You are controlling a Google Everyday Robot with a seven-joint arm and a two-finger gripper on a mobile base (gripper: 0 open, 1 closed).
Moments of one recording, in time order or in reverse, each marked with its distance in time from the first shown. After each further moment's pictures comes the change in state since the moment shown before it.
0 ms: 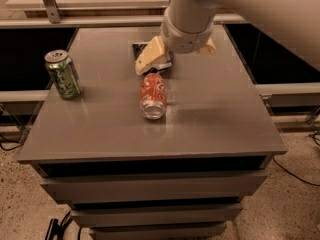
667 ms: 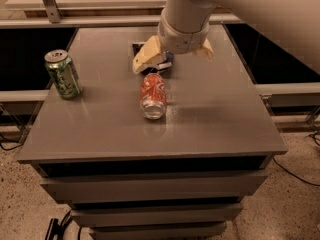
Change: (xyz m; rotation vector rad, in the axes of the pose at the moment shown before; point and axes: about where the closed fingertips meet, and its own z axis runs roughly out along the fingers) arm -0.001 0.007 0.005 -0.010 0.031 0.075
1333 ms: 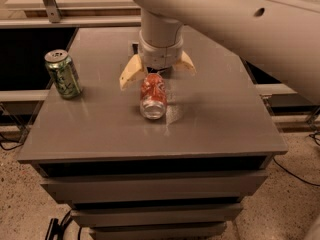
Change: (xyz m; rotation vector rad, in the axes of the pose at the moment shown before) arm 0.012 0.032 0.048 0.022 0.152 -0.023
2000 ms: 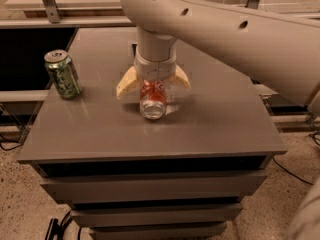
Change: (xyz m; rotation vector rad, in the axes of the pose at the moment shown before) arm 0.010 0.020 0.036 -0.027 0.059 0.097
